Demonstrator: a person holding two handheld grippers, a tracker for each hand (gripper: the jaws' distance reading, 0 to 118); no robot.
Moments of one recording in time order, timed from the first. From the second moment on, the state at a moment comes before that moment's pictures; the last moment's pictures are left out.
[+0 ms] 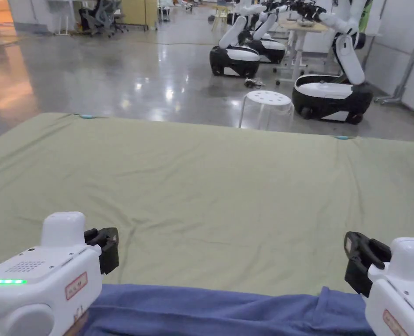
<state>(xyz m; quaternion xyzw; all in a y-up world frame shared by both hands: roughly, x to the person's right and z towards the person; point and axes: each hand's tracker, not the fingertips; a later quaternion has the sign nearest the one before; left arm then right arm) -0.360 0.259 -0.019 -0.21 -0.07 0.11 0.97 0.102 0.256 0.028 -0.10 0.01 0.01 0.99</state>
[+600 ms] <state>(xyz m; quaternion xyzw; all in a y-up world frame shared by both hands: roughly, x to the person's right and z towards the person) -0.540 0.085 -0.056 -0.44 -0.29 0.52 0.67 0.045 0.222 0.010 -0.17 0.06 -0.01 0.98</state>
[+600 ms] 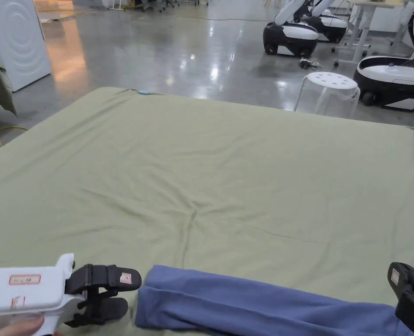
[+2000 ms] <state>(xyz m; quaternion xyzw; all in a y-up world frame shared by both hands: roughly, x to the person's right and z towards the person) -0.216 0.140 -0.096 -0.49 -0.13 0.06 0.86 0.072 0.211 0.033 -0.16 0.08 -0.07 0.98</state>
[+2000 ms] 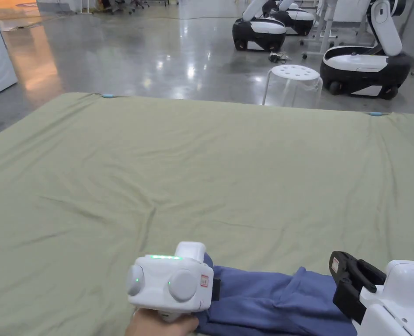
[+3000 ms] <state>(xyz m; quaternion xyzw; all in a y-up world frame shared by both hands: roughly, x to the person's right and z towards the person) -0.178 0.134 -0.079 -0.48 -0.22 0.17 0.83 0.092 0.204 0.041 -0.18 0.06 -0.07 0.98</state>
